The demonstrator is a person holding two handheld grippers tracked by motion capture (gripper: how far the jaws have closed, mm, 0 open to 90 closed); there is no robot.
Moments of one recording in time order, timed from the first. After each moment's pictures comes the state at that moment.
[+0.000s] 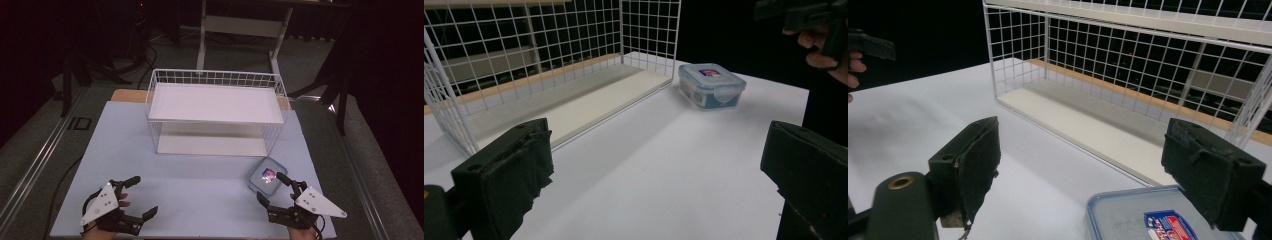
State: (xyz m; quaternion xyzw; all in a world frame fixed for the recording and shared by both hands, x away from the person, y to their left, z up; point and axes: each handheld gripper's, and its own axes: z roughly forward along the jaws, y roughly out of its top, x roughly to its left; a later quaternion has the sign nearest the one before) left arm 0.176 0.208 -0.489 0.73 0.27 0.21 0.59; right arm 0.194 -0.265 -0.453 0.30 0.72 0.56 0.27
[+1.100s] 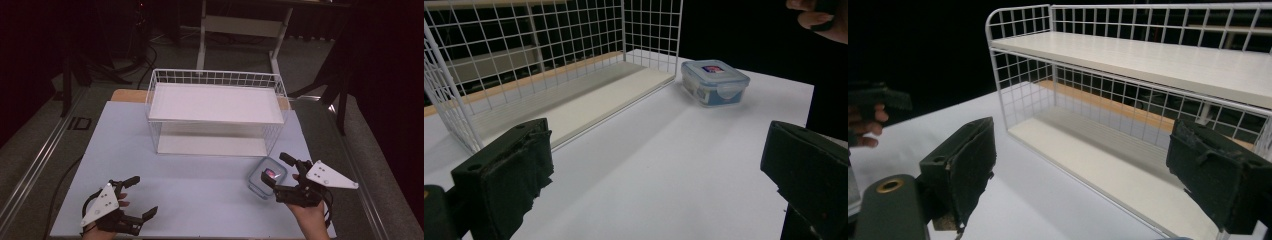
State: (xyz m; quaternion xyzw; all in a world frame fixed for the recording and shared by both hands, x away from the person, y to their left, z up) left arm 0.175 0.208 -0.489 0.74 0.27 0.22 0.58; right arm 0.232 -0.274 -0.410 0.30 0.71 0.59 0.22
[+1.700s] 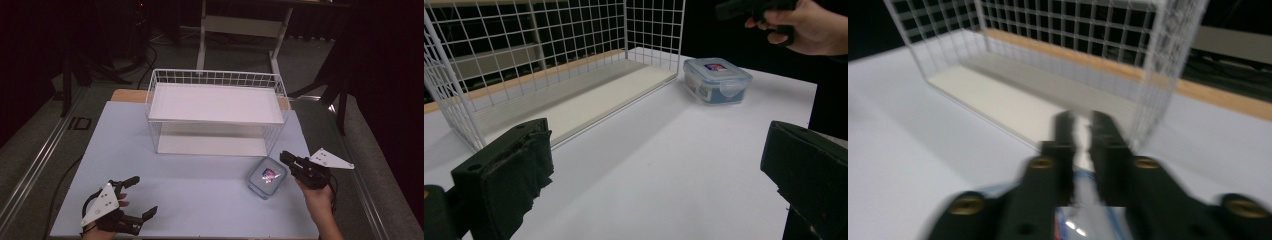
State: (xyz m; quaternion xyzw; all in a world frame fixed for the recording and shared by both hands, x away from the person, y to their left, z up) left arm 0.176 0.209 -0.491 0.74 0.27 0.22 0.58; right arm 0.294 -0.327 -0.457 0.36 0.75 0.51 0.24
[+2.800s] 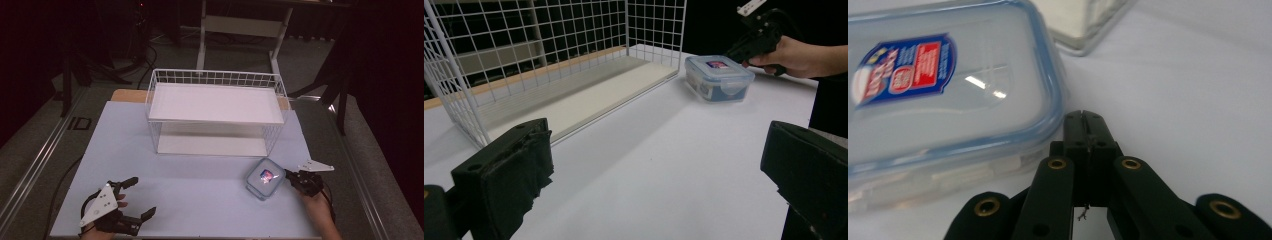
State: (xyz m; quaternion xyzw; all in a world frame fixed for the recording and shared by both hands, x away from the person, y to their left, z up) left arm 0.175 0.212 -0.493 0.74 0.27 0.22 0.57; right arm 0.307 -0.346 -0.531 0.40 0.81 0.37 0.19
